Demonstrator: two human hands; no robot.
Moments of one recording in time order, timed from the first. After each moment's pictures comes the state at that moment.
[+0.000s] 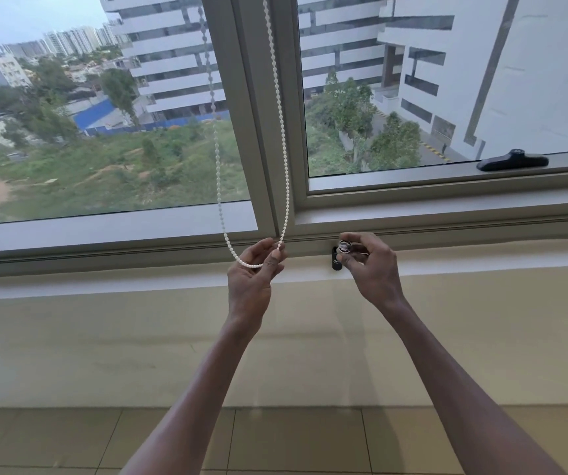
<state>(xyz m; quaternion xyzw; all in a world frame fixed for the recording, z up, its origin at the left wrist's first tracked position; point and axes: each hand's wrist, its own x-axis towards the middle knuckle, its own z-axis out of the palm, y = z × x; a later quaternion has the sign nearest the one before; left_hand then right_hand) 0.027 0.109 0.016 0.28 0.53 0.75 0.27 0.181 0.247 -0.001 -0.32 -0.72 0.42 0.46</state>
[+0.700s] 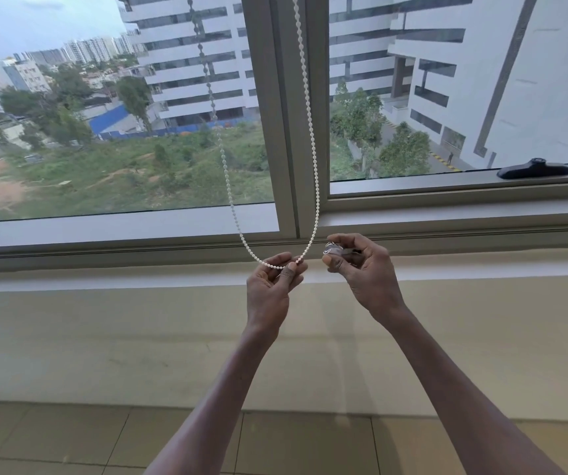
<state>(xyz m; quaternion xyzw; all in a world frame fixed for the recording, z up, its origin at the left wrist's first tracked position) 0.028 0.085 0.010 0.26 0.52 0.76 0.28 0.156 0.186 0.032 -0.23 -0.68 0.54 0.44</state>
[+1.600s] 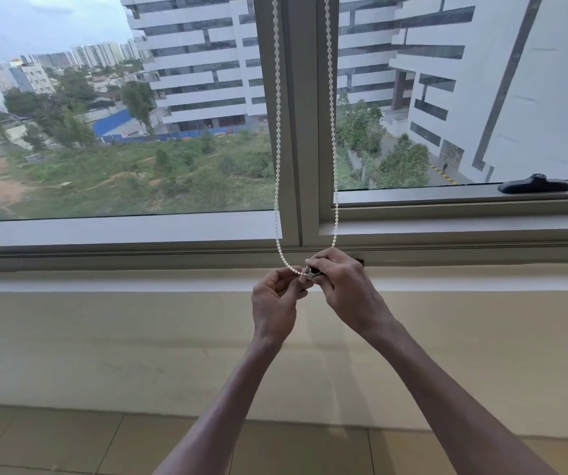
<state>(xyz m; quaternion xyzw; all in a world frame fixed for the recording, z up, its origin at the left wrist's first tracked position) 0.030 0.084 0.004 0.29 0.57 0.73 0.23 0.140 0.170 0.039 -0.16 -0.89 0.21 0.37</state>
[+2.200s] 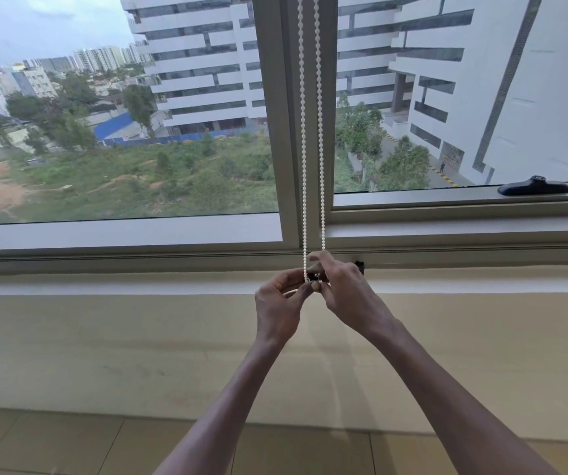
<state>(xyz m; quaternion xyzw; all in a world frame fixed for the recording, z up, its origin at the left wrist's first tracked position) 0.027 0.090 0.003 0.36 0.62 0.67 0.18 0.137 0.179 0.034 -0.19 -0.90 0.25 0.32</state>
